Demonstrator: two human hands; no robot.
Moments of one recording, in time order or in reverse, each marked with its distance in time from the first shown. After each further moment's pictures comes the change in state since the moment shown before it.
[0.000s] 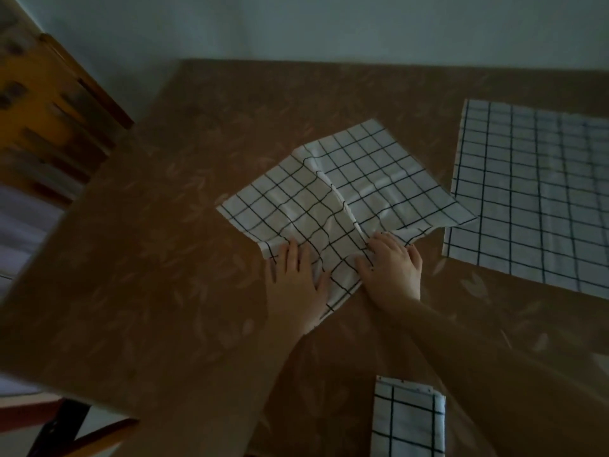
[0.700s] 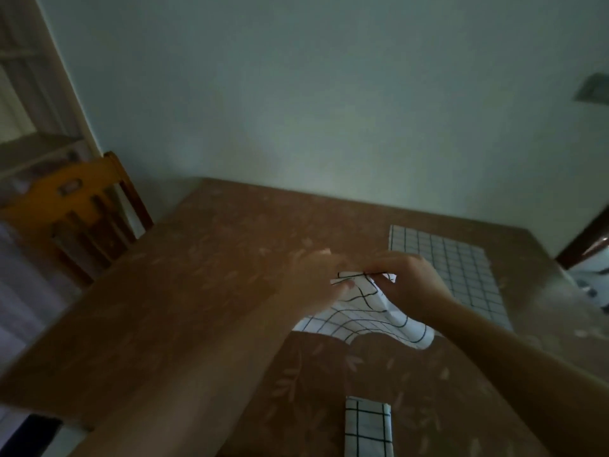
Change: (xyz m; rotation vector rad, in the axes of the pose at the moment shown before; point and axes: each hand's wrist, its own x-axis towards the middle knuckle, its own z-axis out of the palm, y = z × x) left_hand -0.058 0.053 -0.224 -0.305 0.171 0.522; right_hand -0.103 -0.116 -0.252 -0.082 0.163 -0.515
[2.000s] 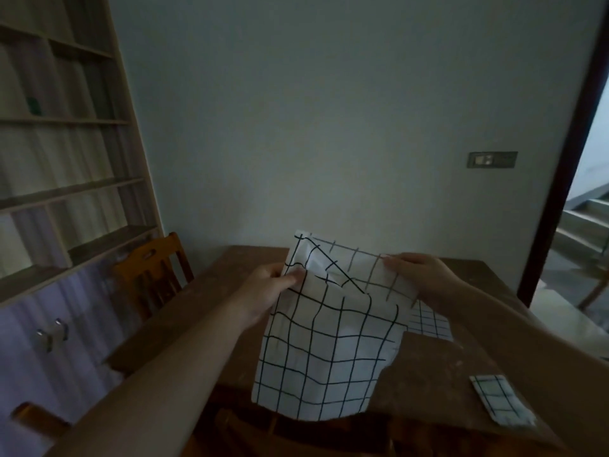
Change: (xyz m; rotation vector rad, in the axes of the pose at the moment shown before) left_hand -0.262 0.250 -0.123 -0.847 0.123 -0.231; right_hand -0.254 -0.042 -0.215 0.862 0.087 0.352
